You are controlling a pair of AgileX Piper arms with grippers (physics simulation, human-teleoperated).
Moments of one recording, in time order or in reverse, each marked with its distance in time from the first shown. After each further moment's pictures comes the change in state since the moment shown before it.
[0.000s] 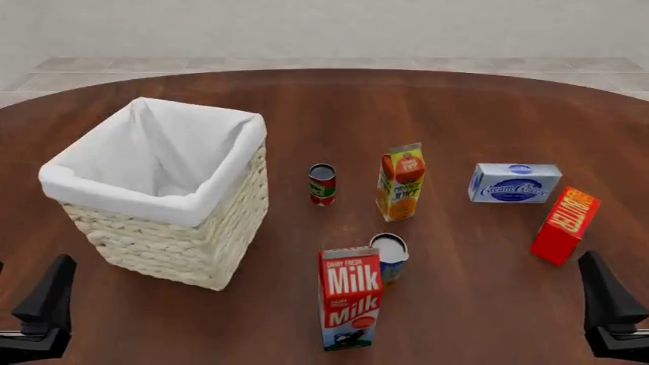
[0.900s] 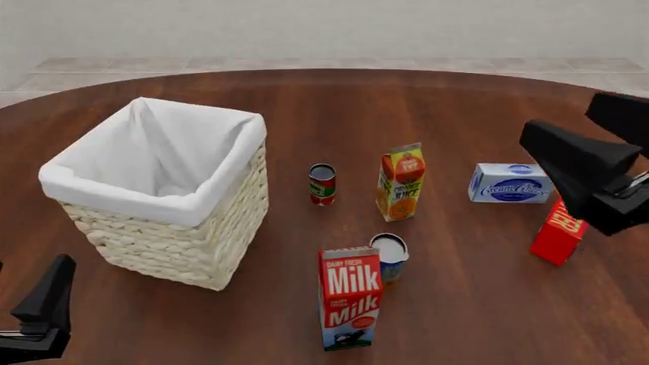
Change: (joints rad) left arm -0.001 -0.003 -0.003 0.006 0.002; right arm 0.451 0.566 -0.653 0.211 -0.074
